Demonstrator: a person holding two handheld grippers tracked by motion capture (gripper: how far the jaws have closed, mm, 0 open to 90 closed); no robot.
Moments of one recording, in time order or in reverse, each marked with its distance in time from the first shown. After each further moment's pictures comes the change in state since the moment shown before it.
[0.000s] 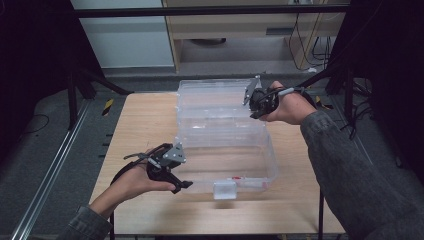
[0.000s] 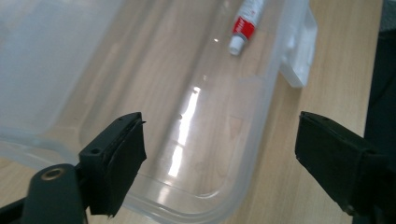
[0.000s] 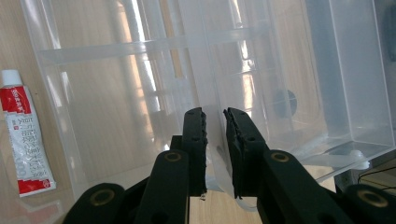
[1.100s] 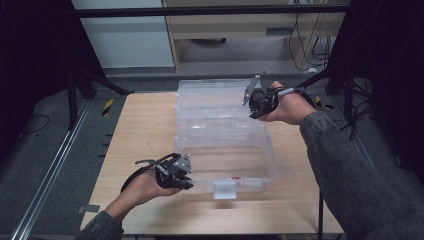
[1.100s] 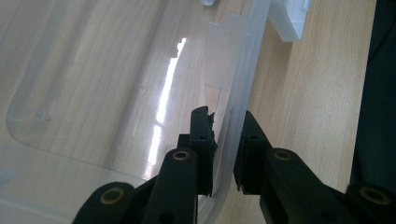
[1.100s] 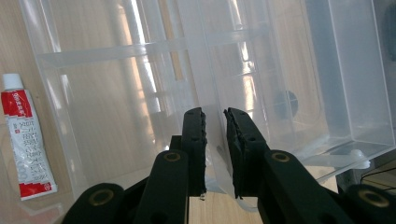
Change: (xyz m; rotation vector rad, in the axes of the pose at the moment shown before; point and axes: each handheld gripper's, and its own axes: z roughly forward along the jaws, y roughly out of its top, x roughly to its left) left arm -0.004 -0.009 0.033 0.098 -0.089 0.006; right arm -0.001 0.001 0.001 -0.006 0.005 0.005
